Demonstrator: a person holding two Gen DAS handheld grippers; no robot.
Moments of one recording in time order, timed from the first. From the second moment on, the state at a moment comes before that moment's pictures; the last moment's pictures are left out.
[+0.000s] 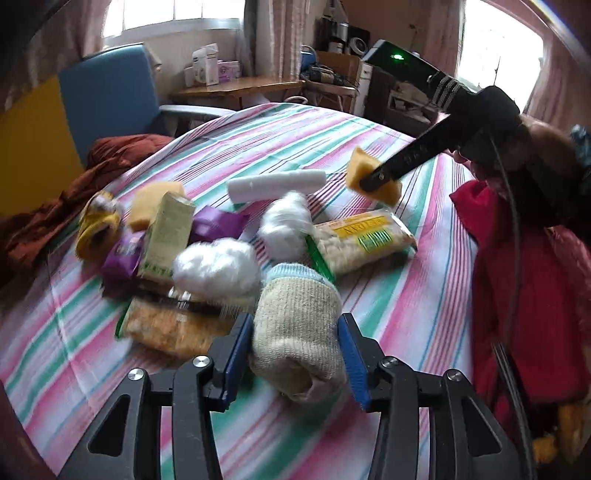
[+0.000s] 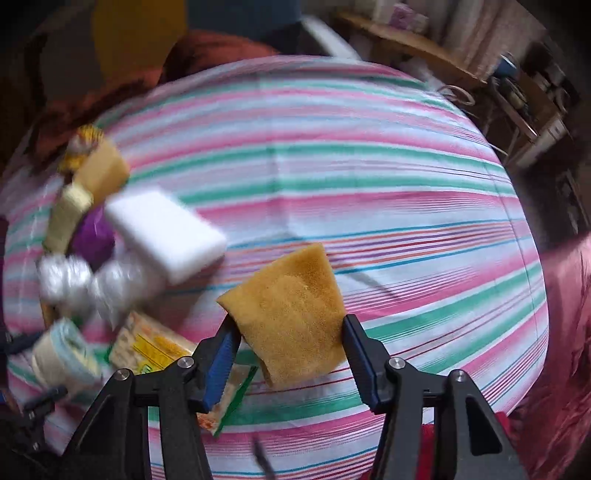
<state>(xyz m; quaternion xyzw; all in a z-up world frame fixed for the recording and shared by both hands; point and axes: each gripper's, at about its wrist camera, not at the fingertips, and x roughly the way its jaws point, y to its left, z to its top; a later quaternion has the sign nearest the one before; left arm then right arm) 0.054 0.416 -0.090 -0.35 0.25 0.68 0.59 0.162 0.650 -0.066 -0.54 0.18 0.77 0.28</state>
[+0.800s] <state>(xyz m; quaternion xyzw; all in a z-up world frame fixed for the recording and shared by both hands) -0.019 0.196 -0.022 -0.35 0.09 0.84 0.40 0.037 0.447 0.013 -0.44 0.13 0.88 0.11</state>
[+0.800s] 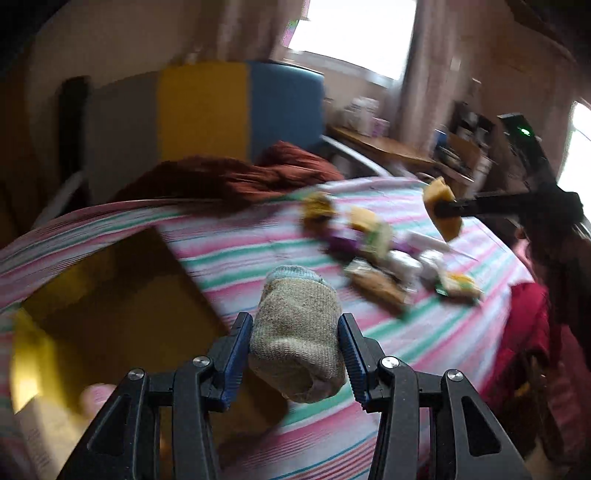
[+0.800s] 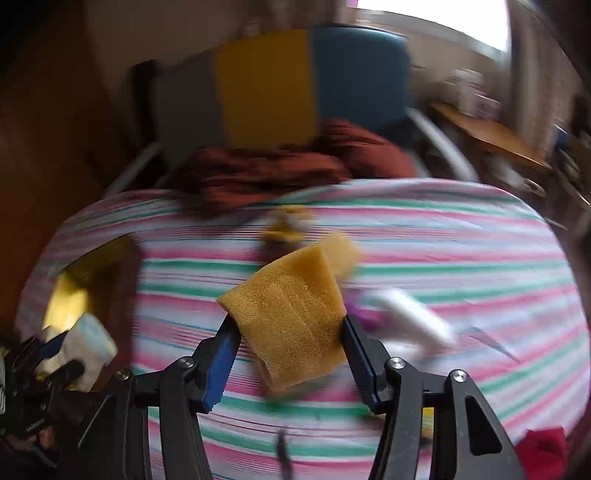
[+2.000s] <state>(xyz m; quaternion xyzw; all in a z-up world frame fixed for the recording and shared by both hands) -0.075 -0.010 -0.030 -0.36 -0.02 0.92 0.13 -0.074 0.240 -0.026 -0.46 0.10 0.88 0.01</state>
